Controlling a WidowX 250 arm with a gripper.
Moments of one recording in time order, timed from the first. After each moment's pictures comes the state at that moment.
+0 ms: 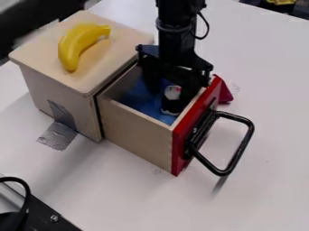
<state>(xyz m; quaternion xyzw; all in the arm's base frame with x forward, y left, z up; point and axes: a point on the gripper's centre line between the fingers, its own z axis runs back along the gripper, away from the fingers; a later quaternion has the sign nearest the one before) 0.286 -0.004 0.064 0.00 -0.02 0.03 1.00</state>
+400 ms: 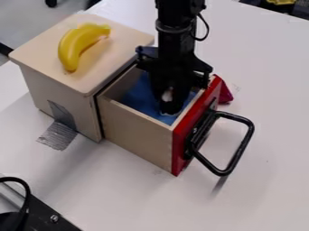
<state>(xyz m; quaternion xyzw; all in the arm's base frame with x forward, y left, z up) 0.281 -0.005 0.066 -0.01 -0.01 0.03 1.00</state>
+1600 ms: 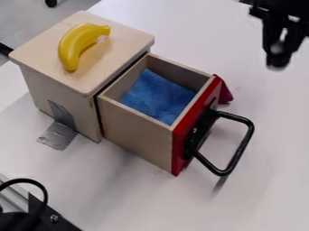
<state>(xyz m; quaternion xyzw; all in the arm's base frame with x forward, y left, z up) 0.388 -0.116 0.102 -0.01 -0.07 -0.11 0.99</state>
